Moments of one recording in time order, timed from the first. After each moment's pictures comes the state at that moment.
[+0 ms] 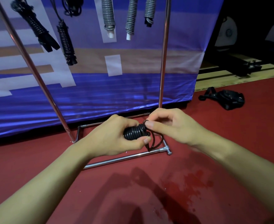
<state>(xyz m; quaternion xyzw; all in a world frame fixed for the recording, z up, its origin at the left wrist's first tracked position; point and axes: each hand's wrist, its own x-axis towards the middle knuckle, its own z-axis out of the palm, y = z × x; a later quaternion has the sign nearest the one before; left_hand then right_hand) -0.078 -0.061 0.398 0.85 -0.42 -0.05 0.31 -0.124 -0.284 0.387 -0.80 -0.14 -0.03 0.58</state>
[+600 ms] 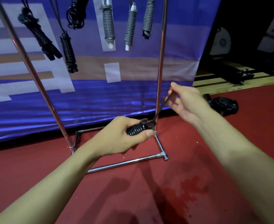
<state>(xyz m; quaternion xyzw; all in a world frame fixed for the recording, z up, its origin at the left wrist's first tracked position) -0.088 -0.081 0.413 0.81 -0.36 -0.11 0.45 -0.075 -0.307 0.438 -0.52 0.16 -0.16 0.83</state>
